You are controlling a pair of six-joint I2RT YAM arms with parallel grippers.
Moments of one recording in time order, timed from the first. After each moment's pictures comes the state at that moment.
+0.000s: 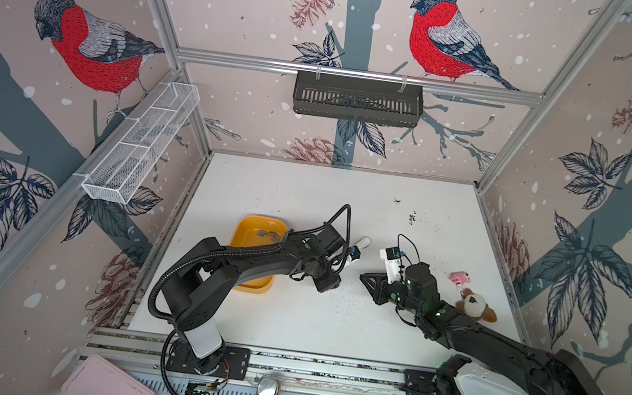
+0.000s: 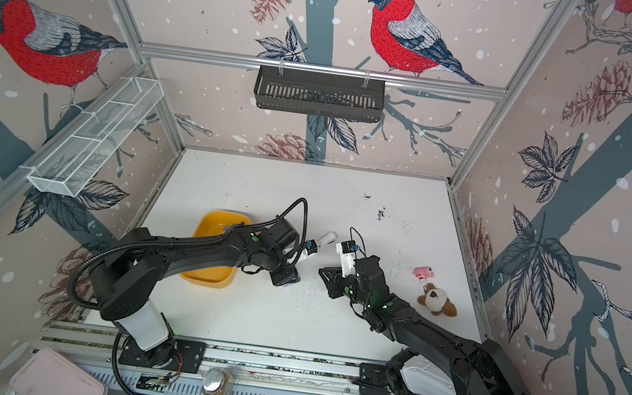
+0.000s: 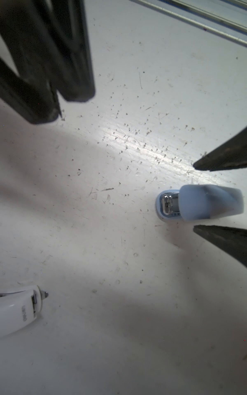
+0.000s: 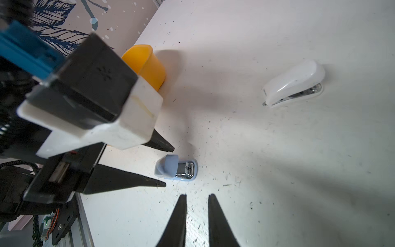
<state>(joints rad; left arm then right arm) -0.82 1.67 1.03 -0.47 0.24 0.21 0.65 1.12 0.31 0.31 -0.31 0.44</state>
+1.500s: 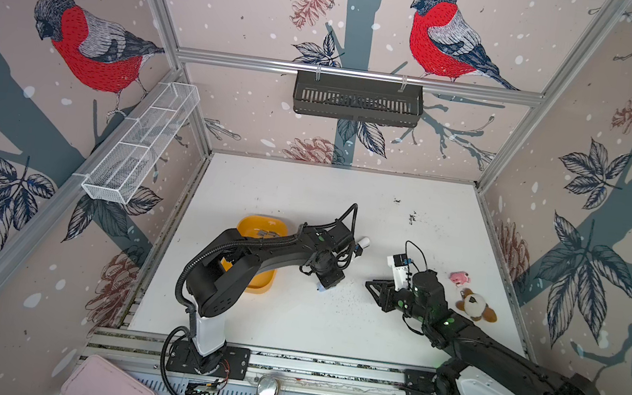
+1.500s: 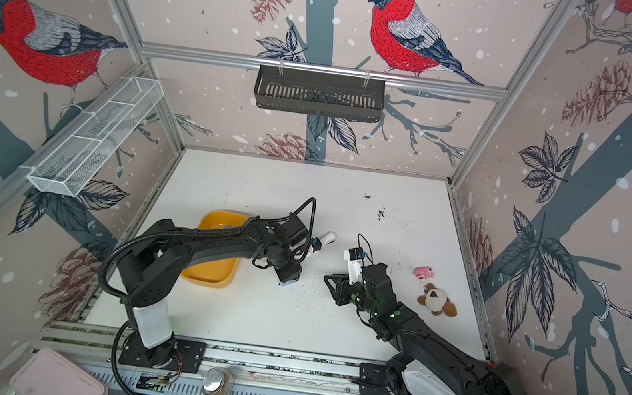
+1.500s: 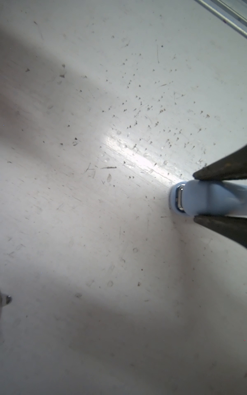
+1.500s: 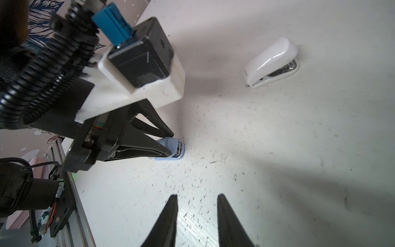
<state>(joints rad) -0.82 1.82 1.18 -0.62 0.17 0.13 0.61 0.99 0.24 0.21 -0.31 0.45</state>
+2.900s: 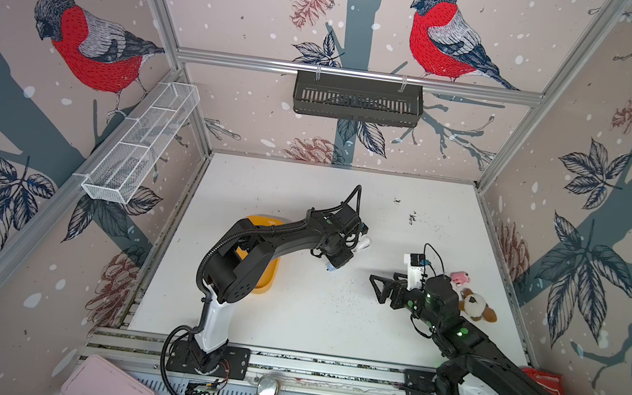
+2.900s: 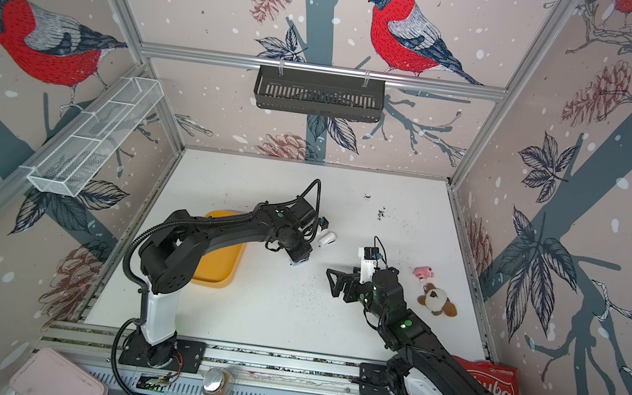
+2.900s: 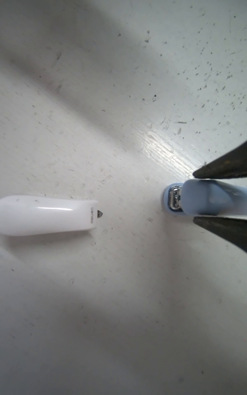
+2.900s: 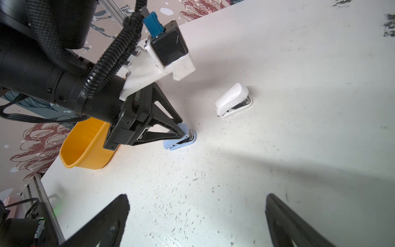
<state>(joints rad) -0.76 1.96 1.40 -0.62 0.13 0.10 0.59 0.76 0.24 0.09 -0.16 0.47</state>
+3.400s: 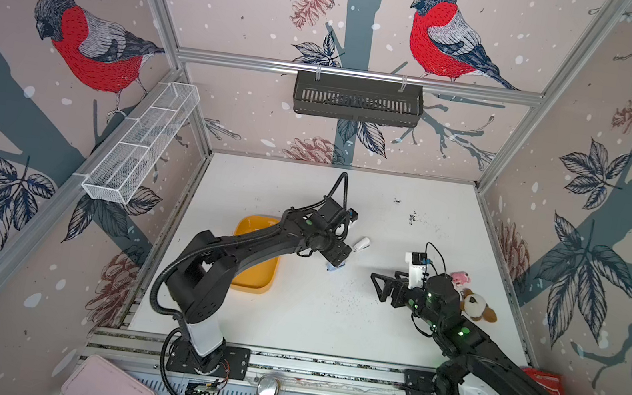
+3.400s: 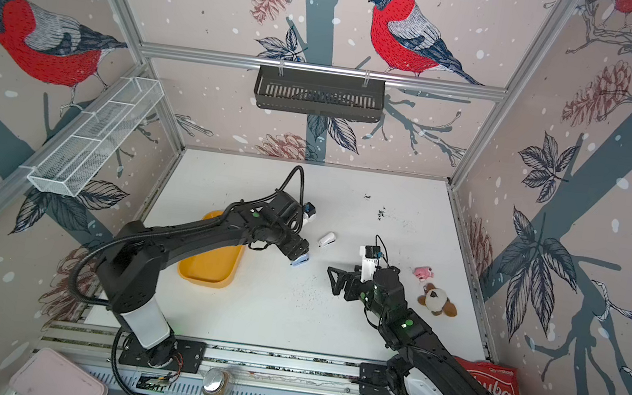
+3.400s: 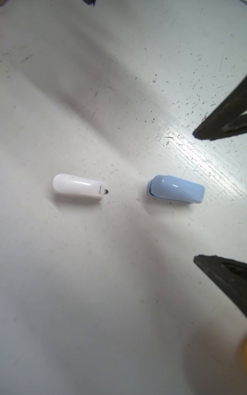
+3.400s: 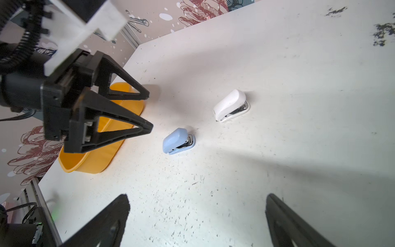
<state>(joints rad) -0.72 1.66 1.20 -0.51 0.08 -0.03 0.59 0.75 0.26 0.08 -0.14 0.46</state>
